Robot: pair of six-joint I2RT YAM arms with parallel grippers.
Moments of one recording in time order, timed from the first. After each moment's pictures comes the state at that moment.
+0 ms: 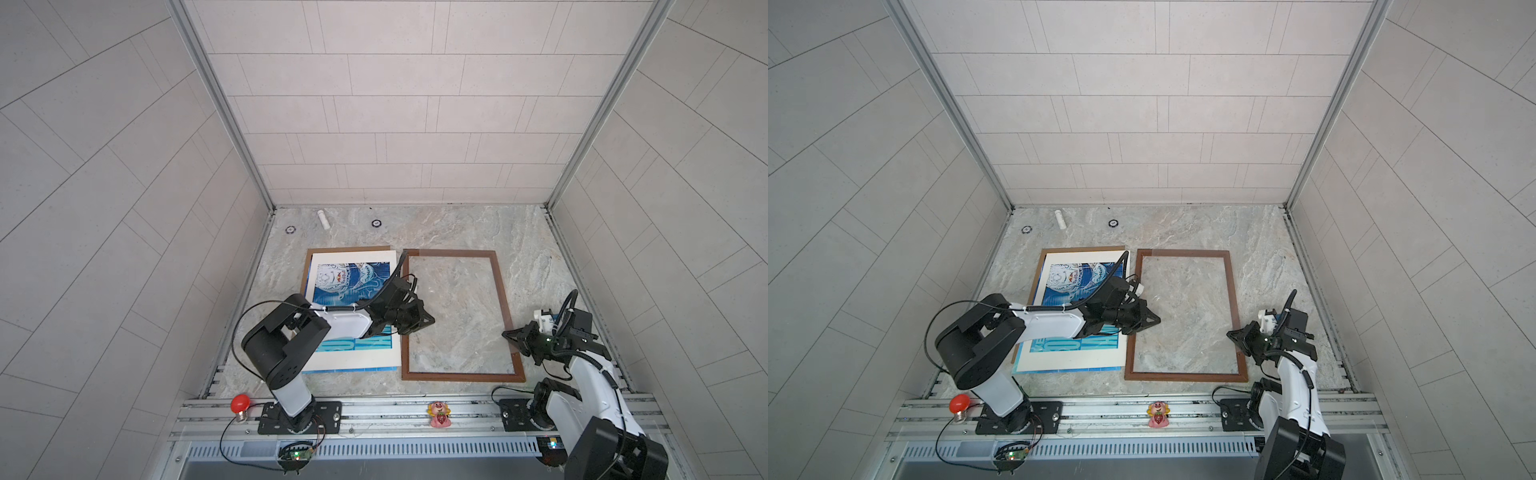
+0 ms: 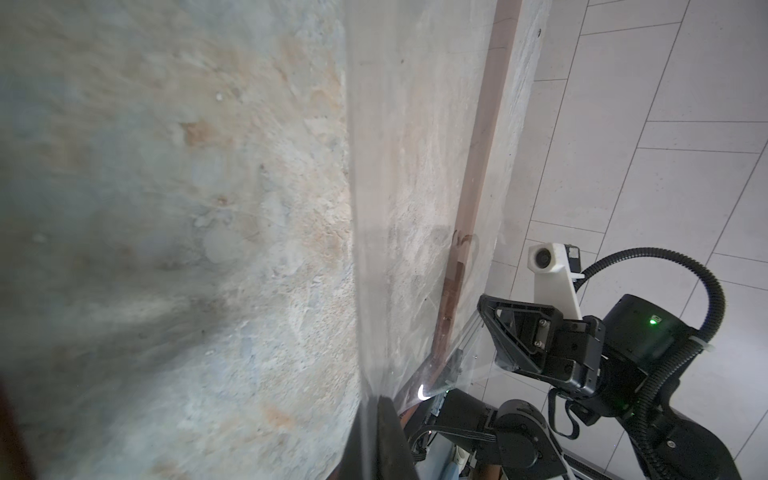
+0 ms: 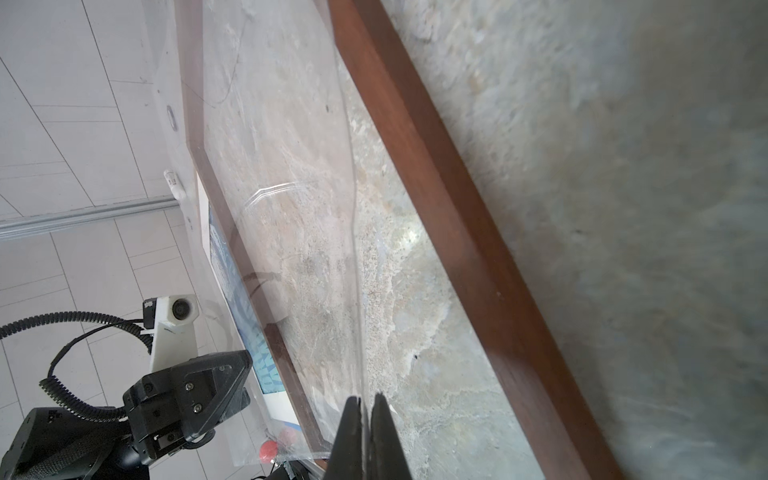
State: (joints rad) left arm -0.78 1.67 0.71 0.25 0.51 -1.14; right arm -0.45 0.84 0.31 -0.68 -0.80 0.47
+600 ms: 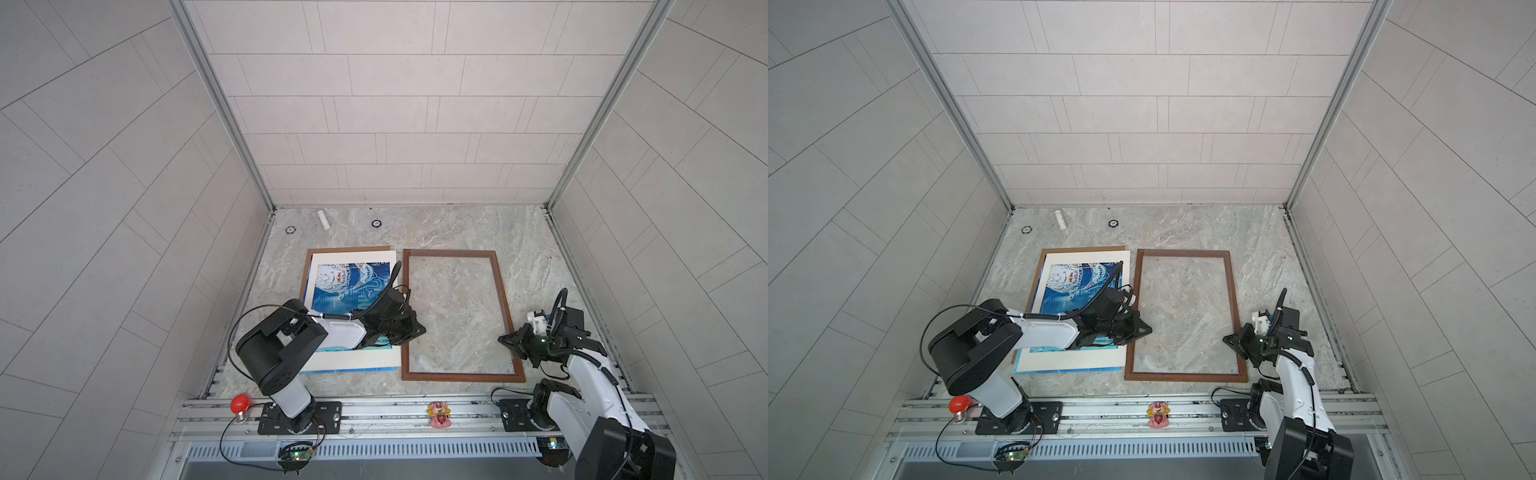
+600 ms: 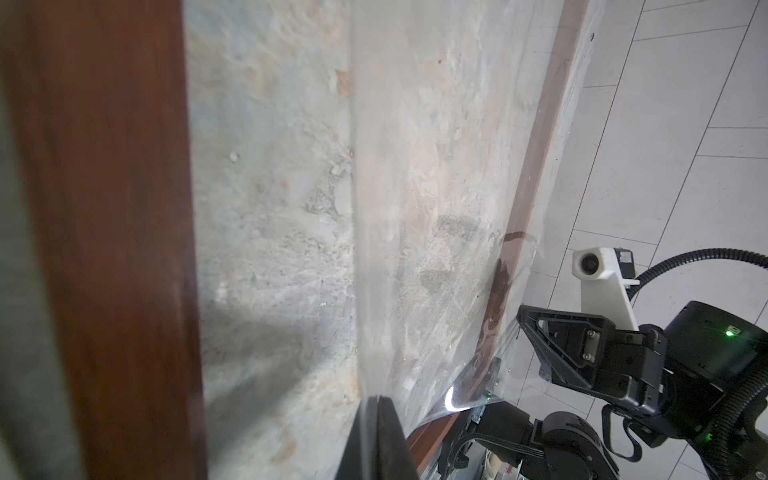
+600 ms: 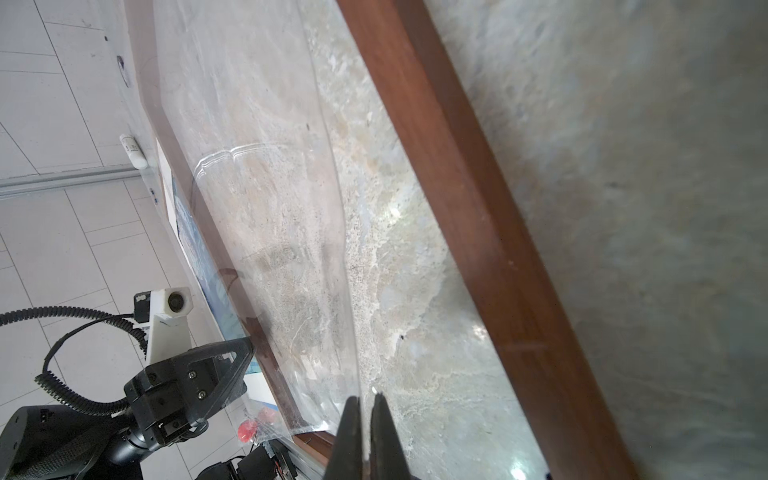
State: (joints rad) left arm -0.80 1.65 0.60 0.29 0.43 -1.15; right arm -0.37 0.86 0.32 -0.70 -0.75 0.47
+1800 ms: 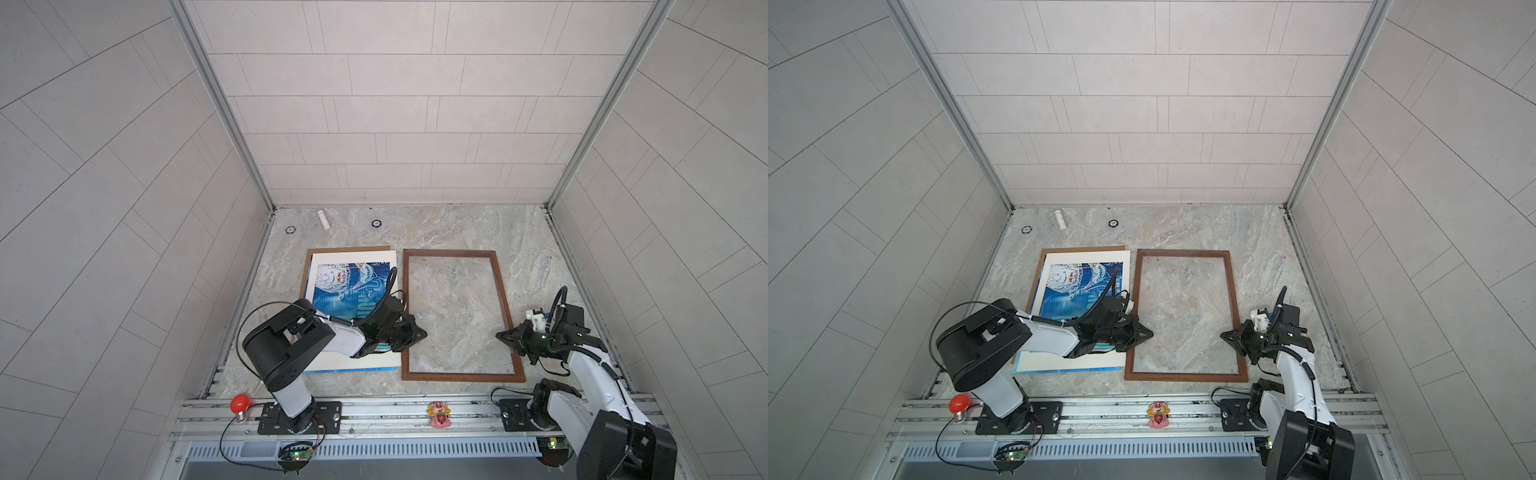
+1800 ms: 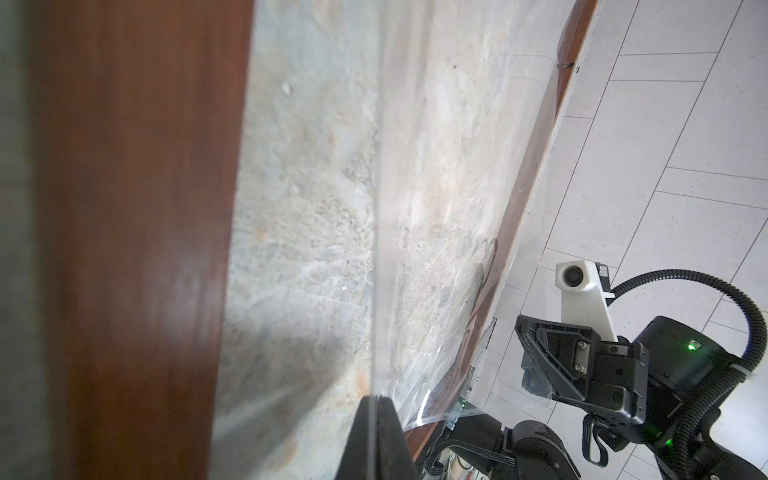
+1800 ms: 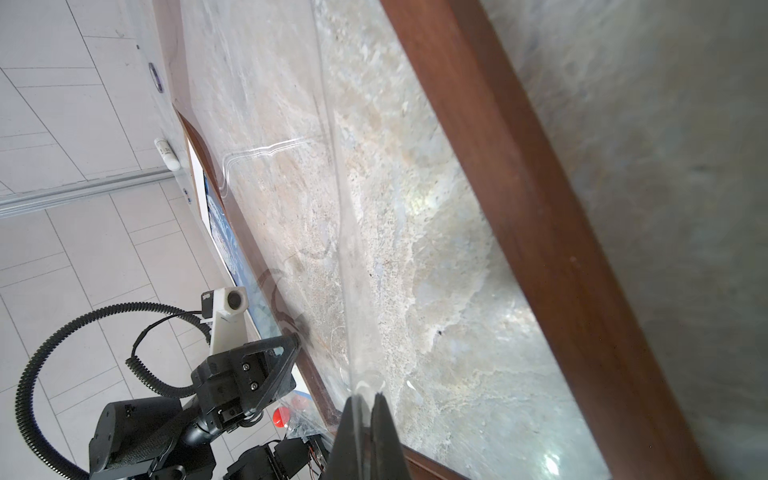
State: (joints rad) left arm -0.83 1.68 0.52 0.48 0.42 -1.31; right arm -0.37 0.90 0.33 -0.68 -0.84 0.54
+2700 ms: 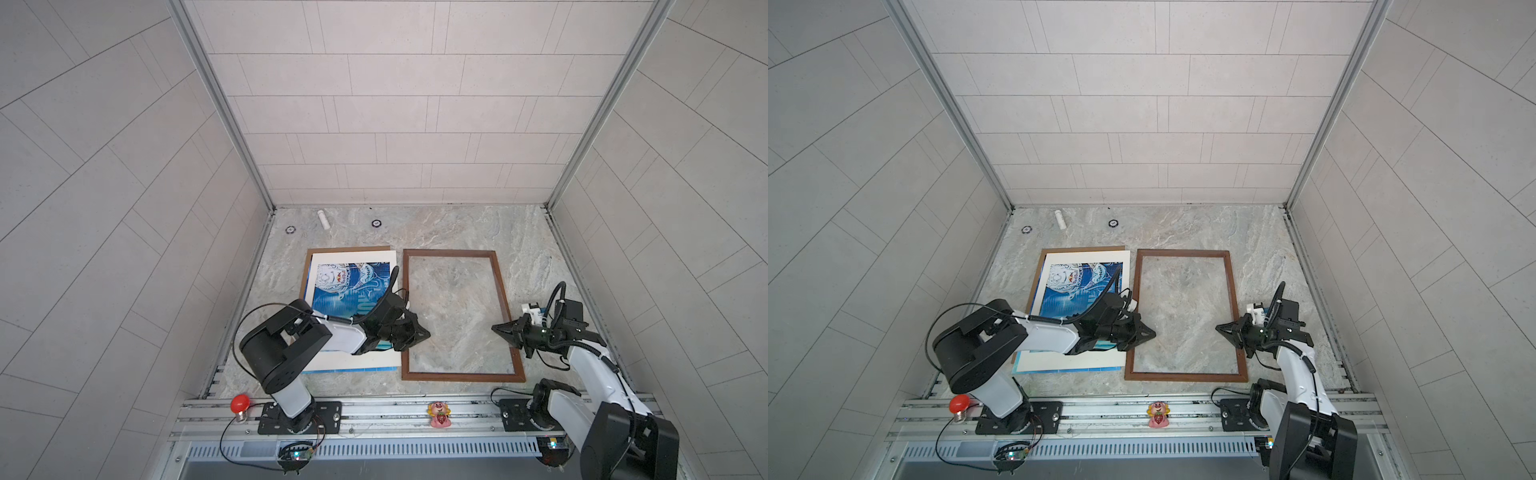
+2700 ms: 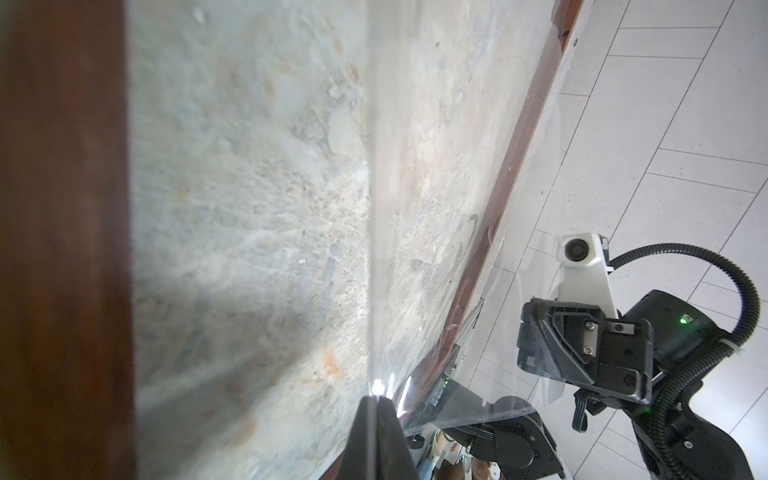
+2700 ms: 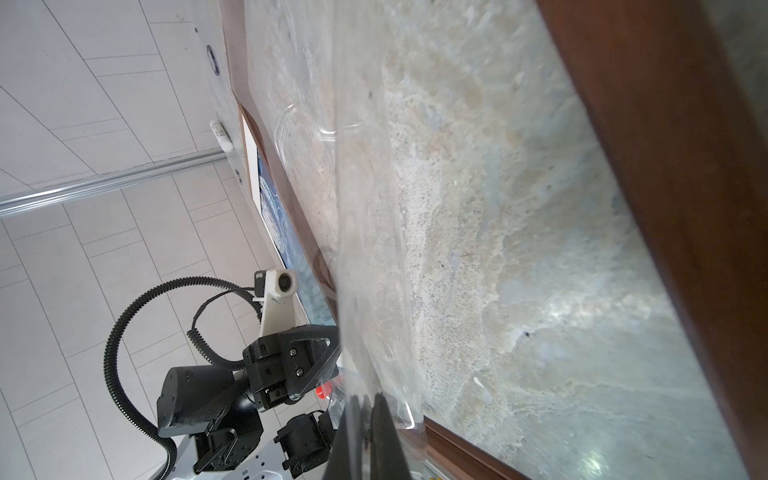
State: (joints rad) left arm -0.82 1.66 0.55 0.42 0.49 -1.33; right arm -0.35 0.93 0.36 -0.62 -0.97 0.61
